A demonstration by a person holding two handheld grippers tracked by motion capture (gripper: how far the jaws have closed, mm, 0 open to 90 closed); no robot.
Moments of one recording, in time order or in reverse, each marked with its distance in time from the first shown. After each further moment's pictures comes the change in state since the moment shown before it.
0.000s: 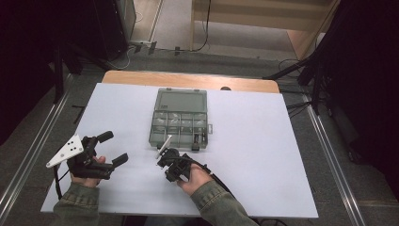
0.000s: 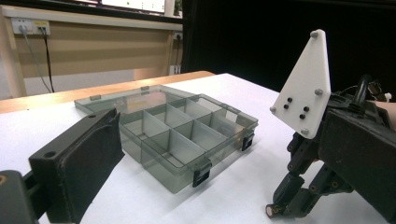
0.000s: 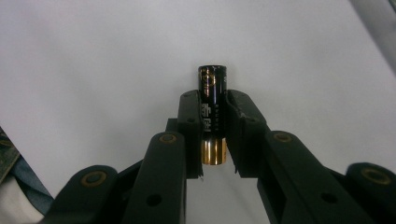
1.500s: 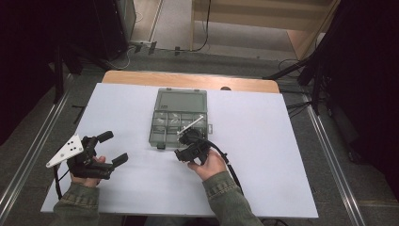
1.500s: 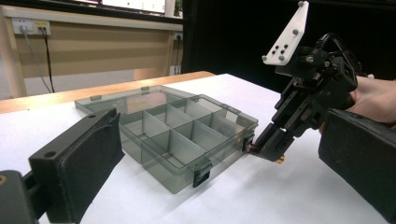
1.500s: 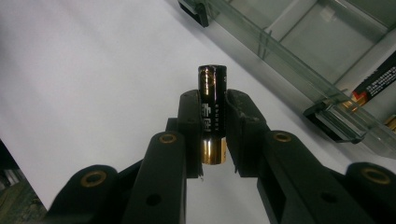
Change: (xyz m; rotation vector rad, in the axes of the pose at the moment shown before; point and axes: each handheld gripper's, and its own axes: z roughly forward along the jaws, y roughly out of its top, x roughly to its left) left arm 0.000 0.000 0.000 -0.002 0.001 -0.002; right arm -0.061 -0.015 -0.031 -0.225 0.097 0.227
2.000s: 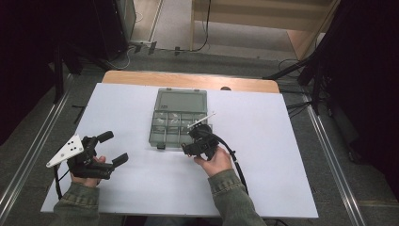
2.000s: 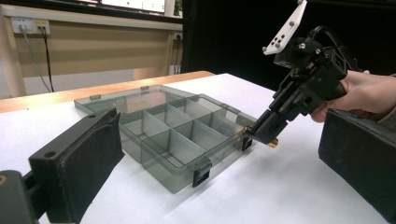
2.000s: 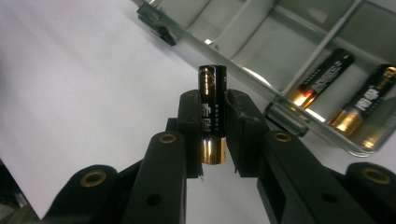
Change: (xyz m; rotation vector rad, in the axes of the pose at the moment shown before) left arm 0.000 0.000 0.000 0.001 -0.002 -0.002; right arm -0.024 -0.004 -0.013 -0.076 0.005 0.093
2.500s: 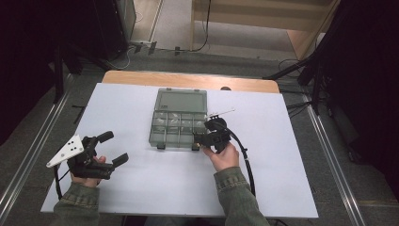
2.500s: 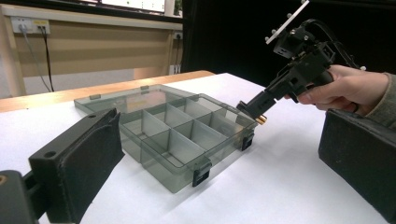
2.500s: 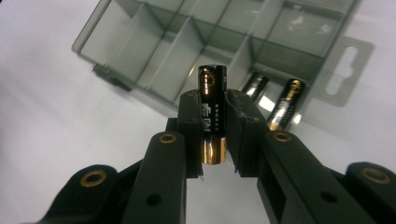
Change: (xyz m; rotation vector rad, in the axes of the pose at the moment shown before) left arm 0.000 0.000 0.000 0.003 0.001 0.001; right arm -0.035 -0.003 -0.016 -0.142 -0.028 0.183
